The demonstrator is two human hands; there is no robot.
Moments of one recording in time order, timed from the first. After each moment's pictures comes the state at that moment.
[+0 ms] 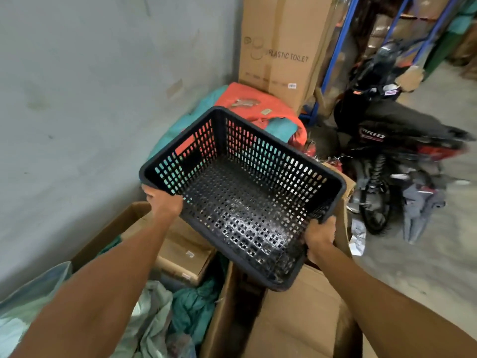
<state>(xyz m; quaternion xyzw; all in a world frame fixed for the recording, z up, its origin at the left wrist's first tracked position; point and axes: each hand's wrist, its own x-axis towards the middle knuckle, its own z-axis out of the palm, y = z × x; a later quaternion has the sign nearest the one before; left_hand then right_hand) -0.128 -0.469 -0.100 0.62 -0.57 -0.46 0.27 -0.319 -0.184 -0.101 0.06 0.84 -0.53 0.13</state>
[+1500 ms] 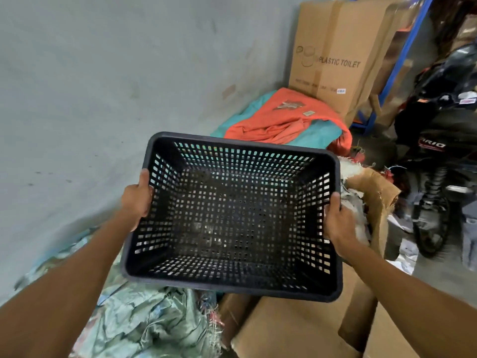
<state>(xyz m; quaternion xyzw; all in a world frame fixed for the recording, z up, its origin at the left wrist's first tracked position) 0.071 -0.378 -0.023 0.62 -0.59 -0.41 0.32 -0.285 -0.121 -0.081 -0.16 0.81 -0.53 0.19</state>
